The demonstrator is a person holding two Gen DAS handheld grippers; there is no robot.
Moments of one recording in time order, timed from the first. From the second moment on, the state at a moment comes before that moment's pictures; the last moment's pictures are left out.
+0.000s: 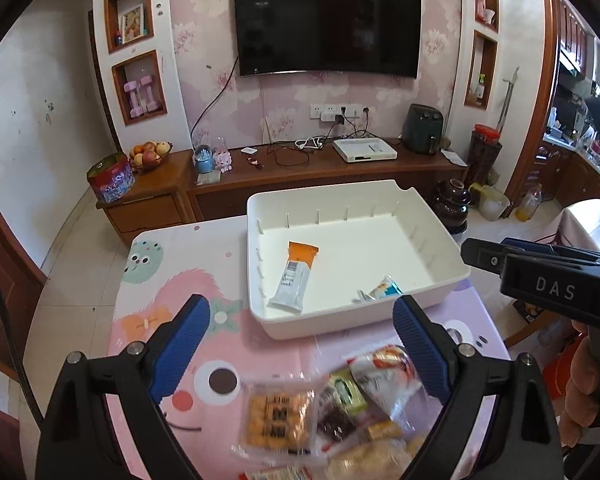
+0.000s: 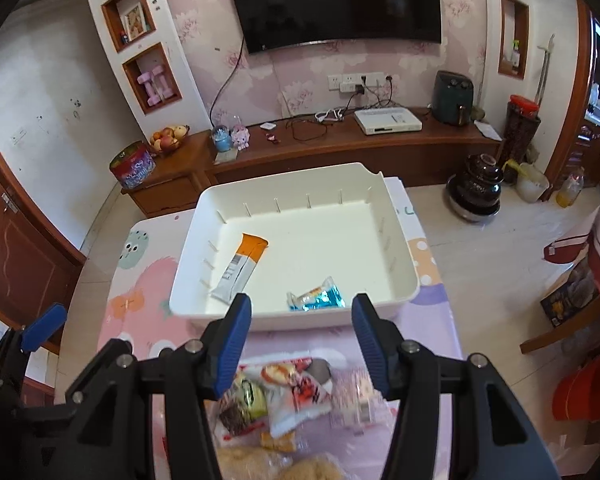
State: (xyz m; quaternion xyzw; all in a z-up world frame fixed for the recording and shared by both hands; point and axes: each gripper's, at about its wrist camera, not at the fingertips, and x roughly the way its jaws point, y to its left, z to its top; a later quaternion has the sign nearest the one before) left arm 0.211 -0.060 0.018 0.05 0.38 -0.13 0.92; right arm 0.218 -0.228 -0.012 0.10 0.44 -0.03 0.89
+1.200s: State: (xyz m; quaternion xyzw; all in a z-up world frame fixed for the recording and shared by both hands) left arm 0.008 -0.007 -0.060 0.10 0.42 -0.15 0.89; right arm -0.018 -0.249 -0.074 0.09 0.46 -0.09 0.88
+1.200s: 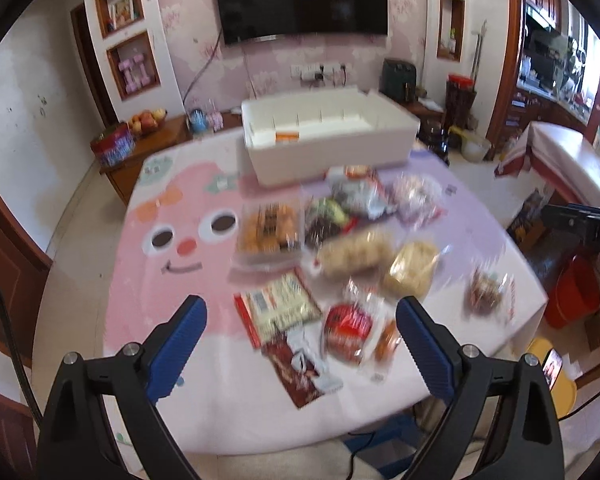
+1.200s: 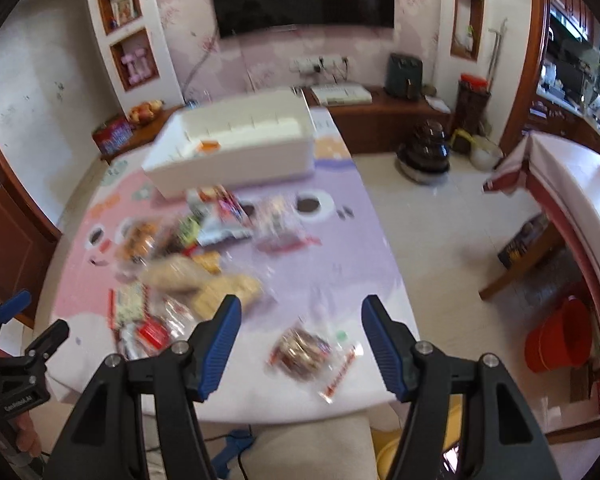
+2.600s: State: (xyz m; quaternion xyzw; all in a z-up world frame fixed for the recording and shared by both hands) left arm 0.056 0.007 -0.194 0.05 0.57 -0.11 0.82; right arm 0.038 -0.233 -0.216 -0.01 0.59 0.06 0.81
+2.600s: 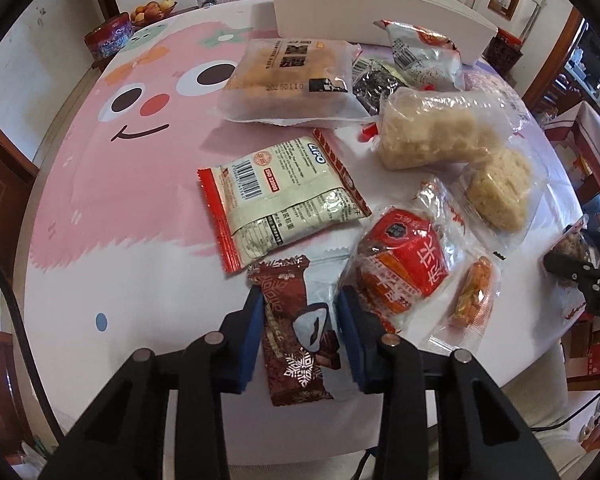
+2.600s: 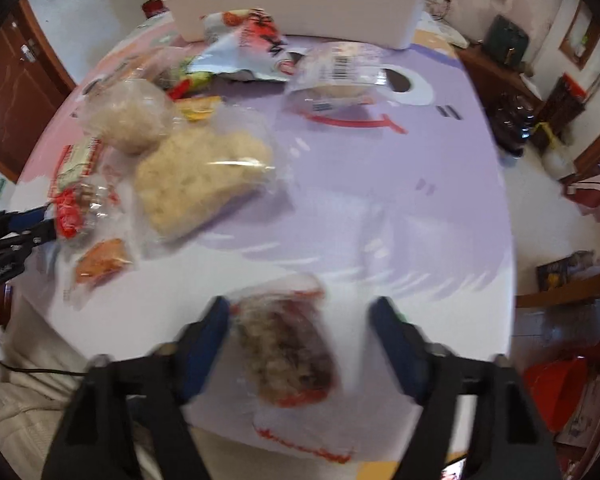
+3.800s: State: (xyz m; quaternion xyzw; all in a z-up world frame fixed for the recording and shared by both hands) left arm 0.126 0.005 -0.006 0.01 0.39 -0.15 0.91; right arm 0.113 -0.233 -0.058 0.09 0.44 0.06 0.89
